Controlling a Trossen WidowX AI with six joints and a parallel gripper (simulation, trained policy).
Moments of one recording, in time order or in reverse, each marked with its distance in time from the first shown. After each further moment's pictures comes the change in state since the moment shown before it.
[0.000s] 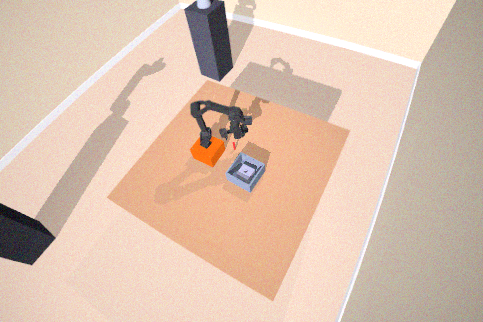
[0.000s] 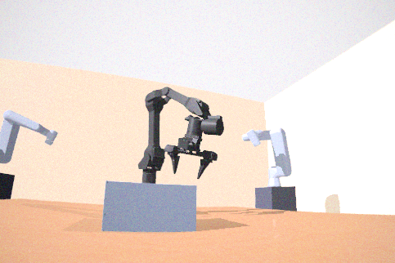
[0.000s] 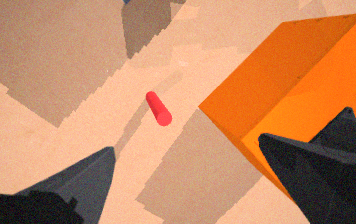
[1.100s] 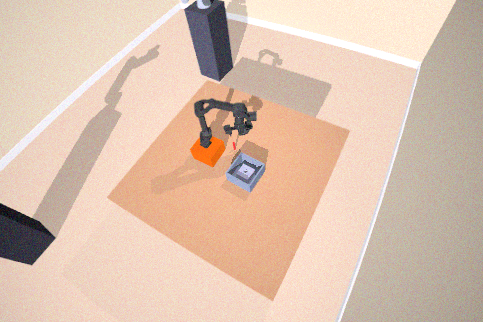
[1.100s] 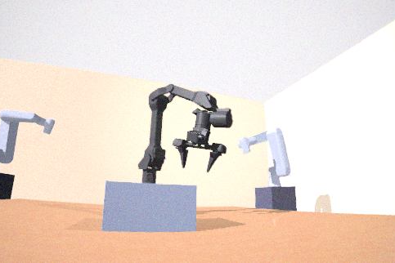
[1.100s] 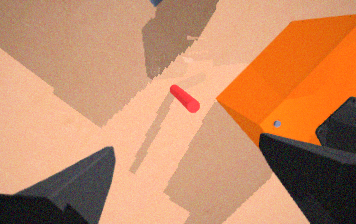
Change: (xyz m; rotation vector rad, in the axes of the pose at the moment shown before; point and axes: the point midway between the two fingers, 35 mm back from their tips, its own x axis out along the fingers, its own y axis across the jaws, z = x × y) arm -0.028 0.029 0.000 0.011 0.008 0.019
